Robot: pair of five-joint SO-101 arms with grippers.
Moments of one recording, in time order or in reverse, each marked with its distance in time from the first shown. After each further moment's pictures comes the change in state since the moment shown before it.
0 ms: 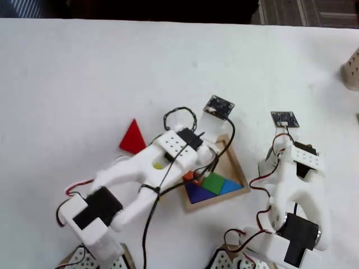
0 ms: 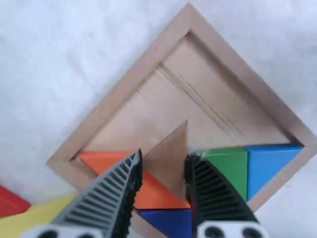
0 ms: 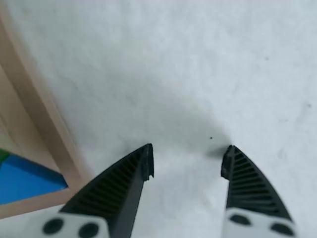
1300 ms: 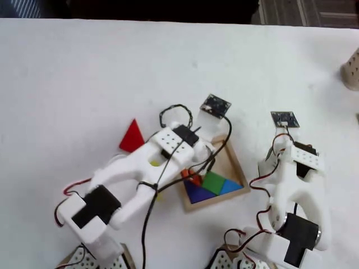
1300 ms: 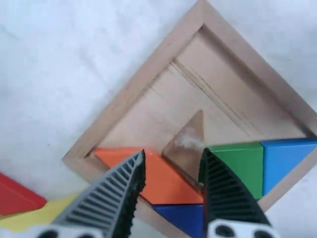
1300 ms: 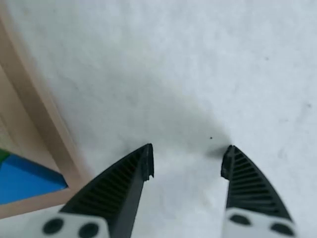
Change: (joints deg) left arm -2.2 0.0 -0.1 2.1 -3.5; right arm 0.0 0.0 0.0 0.0 0.0
